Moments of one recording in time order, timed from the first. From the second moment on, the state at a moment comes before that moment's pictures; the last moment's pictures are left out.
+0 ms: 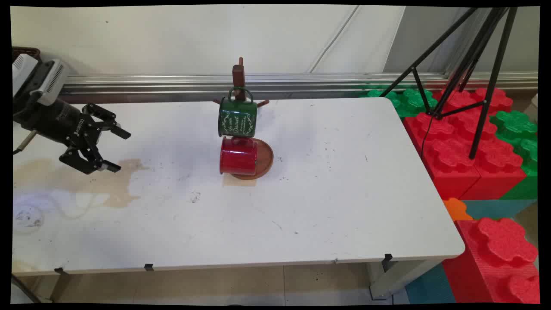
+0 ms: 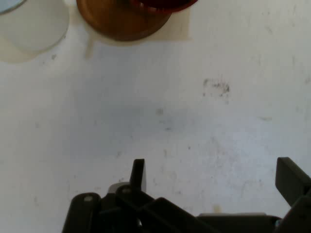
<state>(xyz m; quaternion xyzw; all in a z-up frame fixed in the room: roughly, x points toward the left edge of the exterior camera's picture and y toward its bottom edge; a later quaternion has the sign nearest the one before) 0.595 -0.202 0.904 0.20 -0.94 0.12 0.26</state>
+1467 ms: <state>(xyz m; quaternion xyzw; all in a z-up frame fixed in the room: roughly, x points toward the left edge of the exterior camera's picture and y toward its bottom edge) 0.541 -0.238 0.855 0.27 -0.87 0.12 0.39</state>
